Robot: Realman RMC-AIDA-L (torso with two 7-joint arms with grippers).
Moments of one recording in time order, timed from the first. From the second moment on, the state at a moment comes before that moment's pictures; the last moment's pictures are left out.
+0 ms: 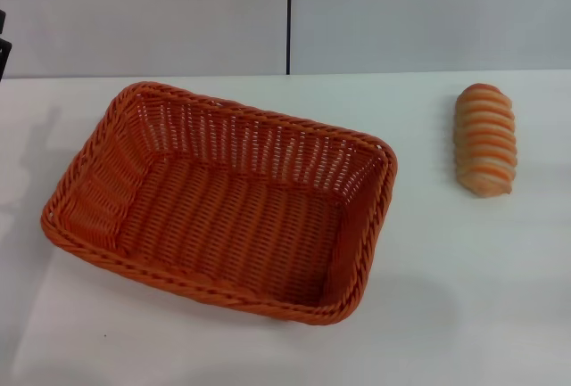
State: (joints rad) left arm -0.36 -2.07 0.31 -0.15 1.14 1.79 -0.50; right arm 0.32 2.07 0.13 -0.08 -1.28 -1.50 0.78
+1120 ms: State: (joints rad) left arm -0.33 -2.03 0.74 0.53 1.18 1.55 -1.26; right arm 0.32 2.07 0.04 -0.10 -1.28 -1.50 0.78
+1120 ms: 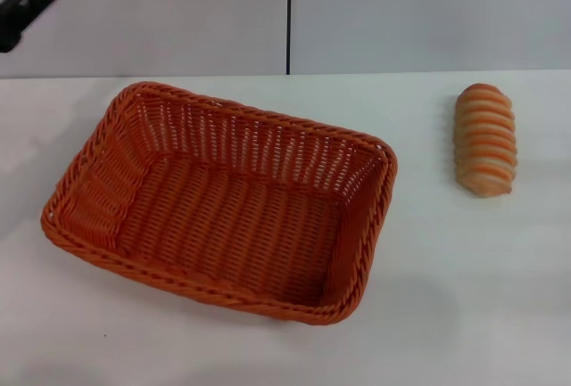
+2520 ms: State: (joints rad) left arm -0.57 -1.99 0.72 0.93 2.24 1.40 -1.82; right arm 0.32 2.07 0.04 -0.09 -1.29 -1.49 0.80
